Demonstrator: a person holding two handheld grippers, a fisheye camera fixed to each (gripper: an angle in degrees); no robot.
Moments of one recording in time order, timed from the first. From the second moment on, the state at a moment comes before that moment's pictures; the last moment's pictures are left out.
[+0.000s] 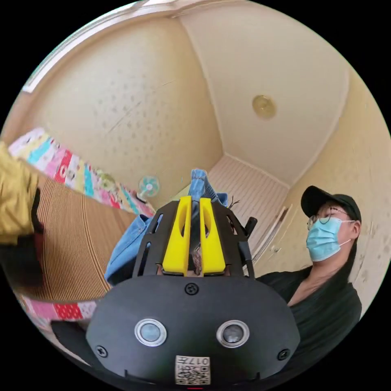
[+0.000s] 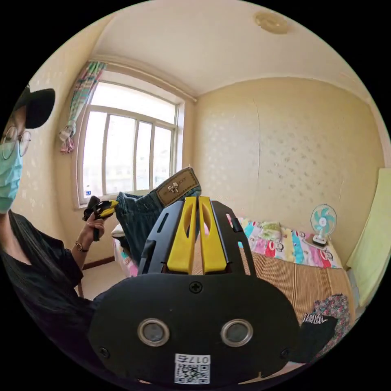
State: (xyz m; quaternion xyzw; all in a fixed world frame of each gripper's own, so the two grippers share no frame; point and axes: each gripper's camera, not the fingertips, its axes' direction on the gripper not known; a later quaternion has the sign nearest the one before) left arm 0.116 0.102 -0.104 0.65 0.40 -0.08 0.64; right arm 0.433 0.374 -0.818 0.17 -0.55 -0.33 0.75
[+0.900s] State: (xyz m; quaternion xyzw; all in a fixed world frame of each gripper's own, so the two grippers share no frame) left arm 0.241 0.178 -0.522 0.75 0.15 0.06 0.64; right arm 0.474 0.314 -1.175 0.49 -0.33 -0.27 0.76
